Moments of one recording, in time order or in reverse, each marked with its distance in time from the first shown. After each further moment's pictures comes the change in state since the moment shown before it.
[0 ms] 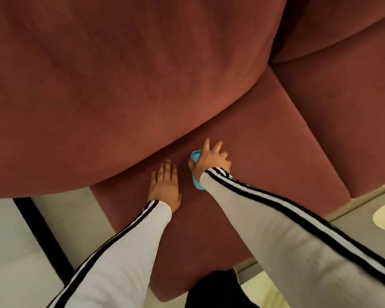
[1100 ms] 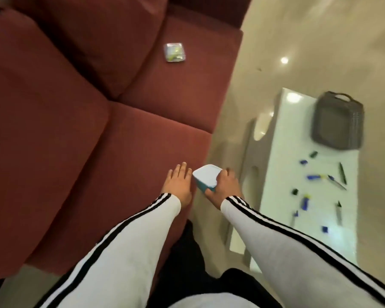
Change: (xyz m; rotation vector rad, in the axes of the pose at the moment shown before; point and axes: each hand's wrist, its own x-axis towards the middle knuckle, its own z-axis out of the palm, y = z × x) left_hand -0.216 0.258 -0.040 0.338 0.104 0.782; right_hand -0.349 0.299 0.049 0.561 0.400 0.493
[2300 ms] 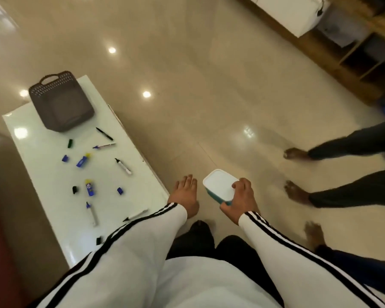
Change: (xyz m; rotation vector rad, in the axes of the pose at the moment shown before) left_hand -0.130 0.948 0.287 0.461 -0.239 0.734; right_hand -0.412 0.940 -0.034 0.605 0.373 0.715
